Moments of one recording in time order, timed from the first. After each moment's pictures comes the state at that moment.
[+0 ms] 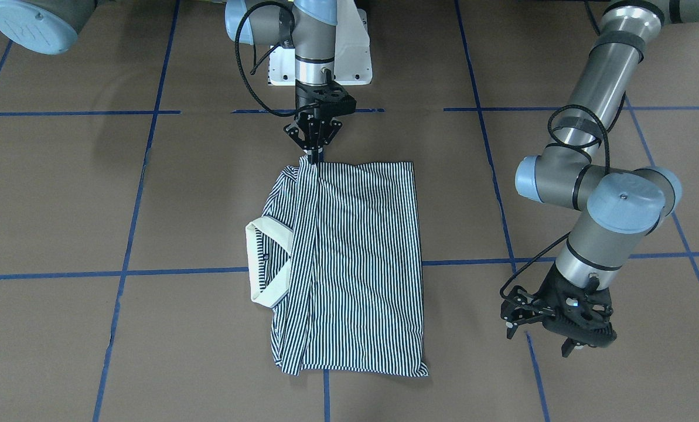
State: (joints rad) left arm -0.98 -2.25 -1.05 -2.37 -1.88 -0.54; right arm 0.18 -0.88 1.67 -1.59 1.18 0.98
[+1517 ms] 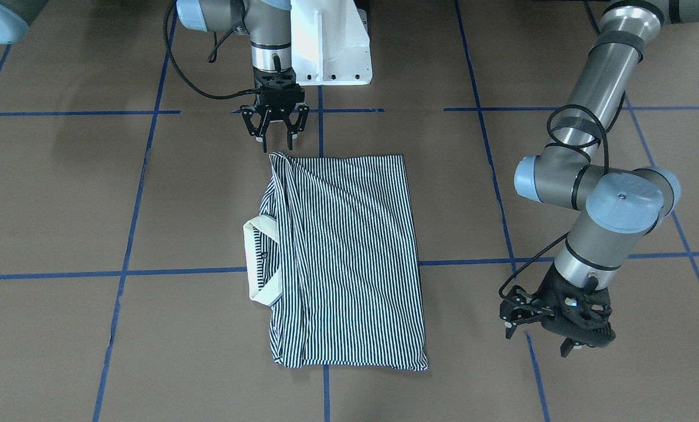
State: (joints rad) left arm -0.98 -2.25 -1.05 -2.37 -1.88 -0.55; right arm 0.18 -1.07 1.87 -1.59 1.20 1.21
